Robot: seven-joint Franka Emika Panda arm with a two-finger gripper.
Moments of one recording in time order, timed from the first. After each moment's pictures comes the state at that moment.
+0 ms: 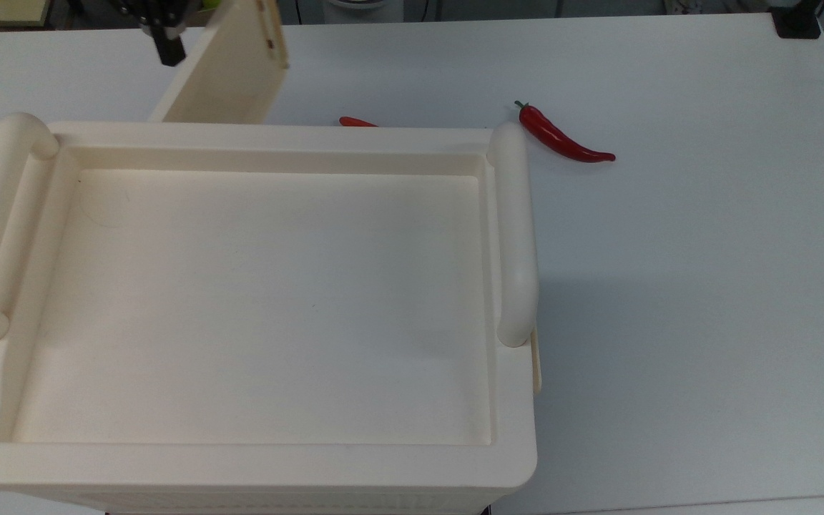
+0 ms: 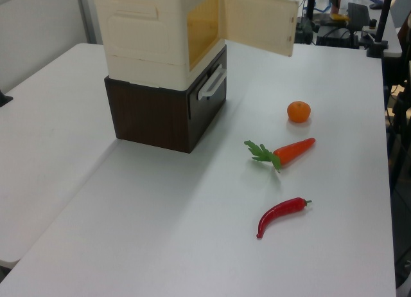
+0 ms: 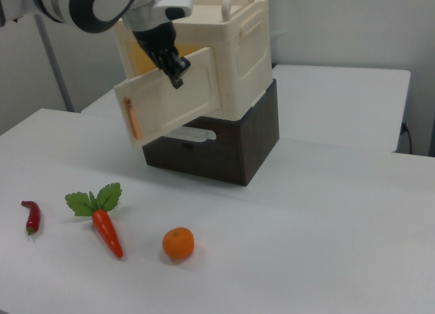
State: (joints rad) arm 0.03 0.11 -0.19 -1.45 0.17 1.92 0.11
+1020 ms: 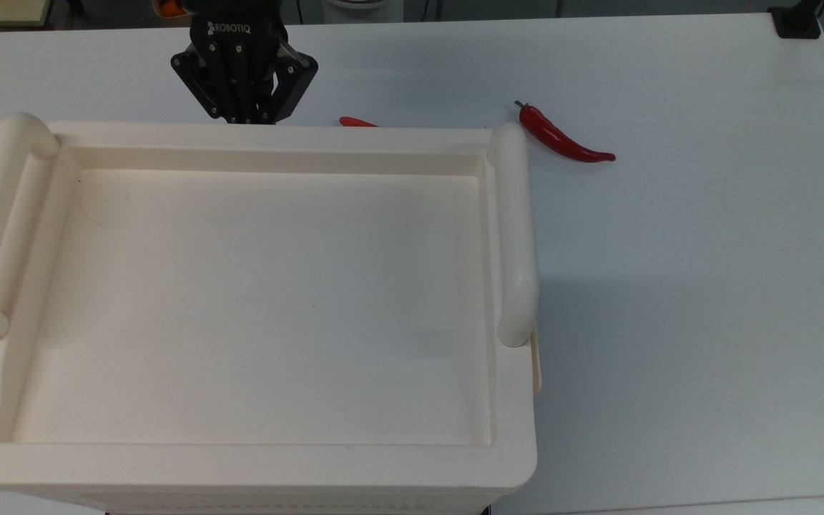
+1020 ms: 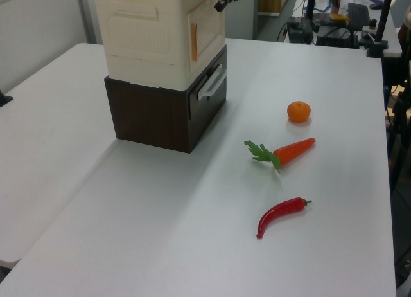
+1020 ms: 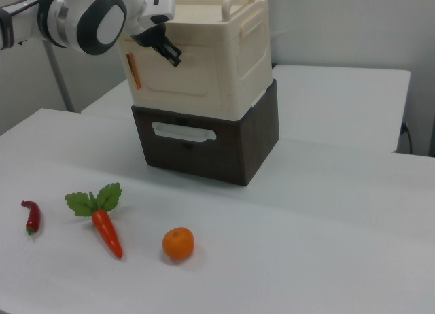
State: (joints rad) arm 0.17 0.23 -0.19 -1.45 0.17 2.34 0.29
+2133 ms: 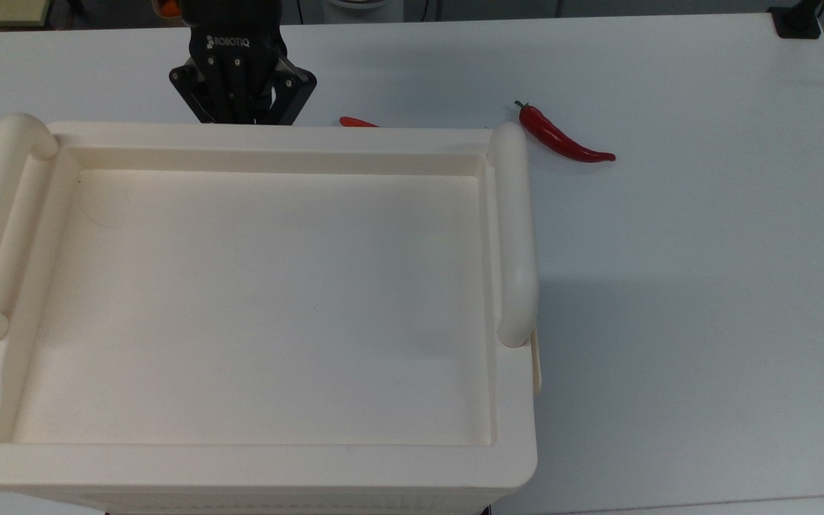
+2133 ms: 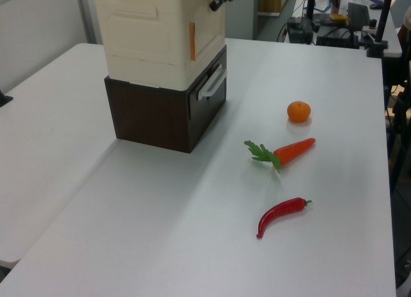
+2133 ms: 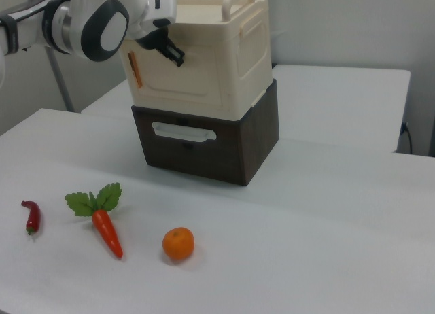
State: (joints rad) arm 0.17 0.25 -0.19 -1.46 0.16 2.41 0.29
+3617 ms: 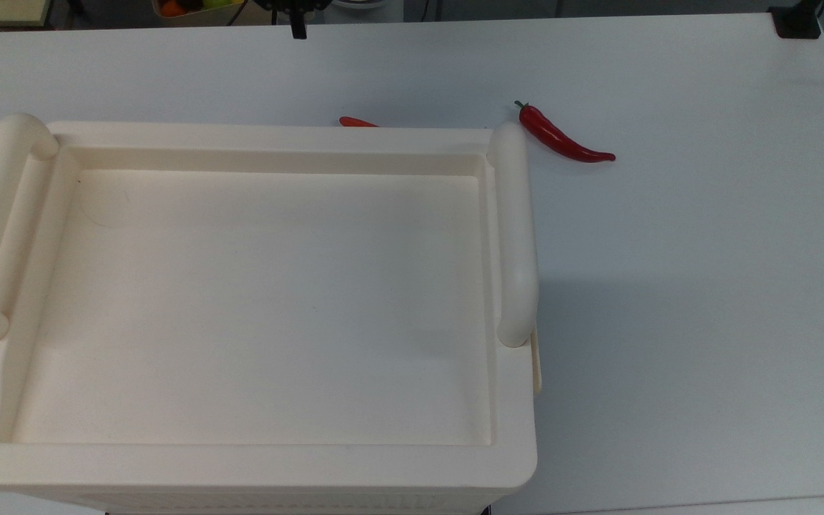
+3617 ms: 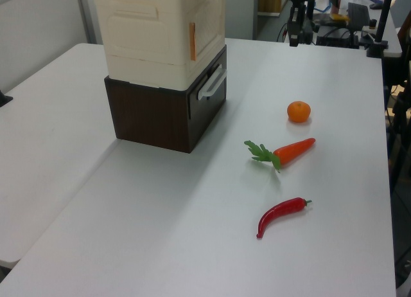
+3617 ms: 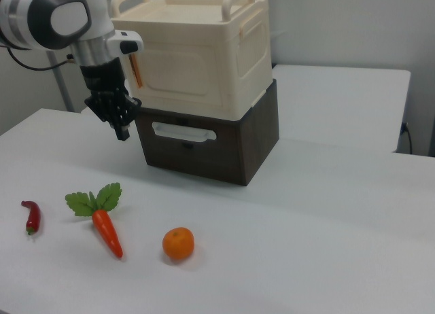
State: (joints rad) arm 0.22 -0.02 -0.19 -1.69 -0.03 1.68 -0.06
